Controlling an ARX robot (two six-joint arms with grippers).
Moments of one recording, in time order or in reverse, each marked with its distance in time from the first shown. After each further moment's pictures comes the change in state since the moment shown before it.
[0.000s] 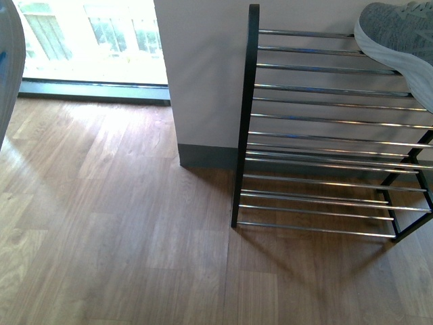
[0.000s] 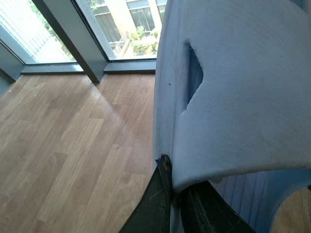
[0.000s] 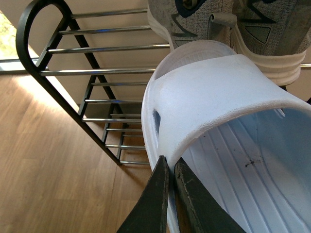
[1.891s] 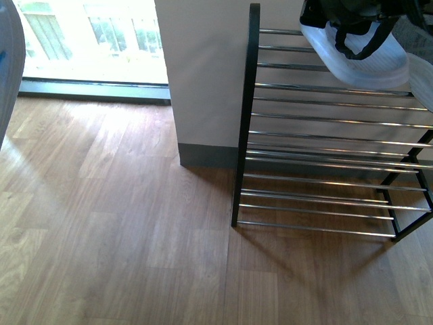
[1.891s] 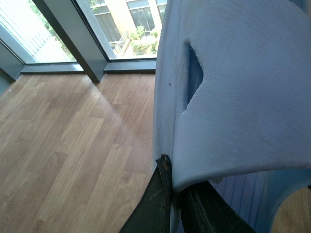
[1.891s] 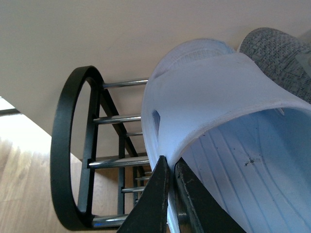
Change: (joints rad) left arm 0.000 0.000 0.000 0.000 0.000 0.000; right arm 0.564 1.062 1.001 -0.007 0.685 0.310
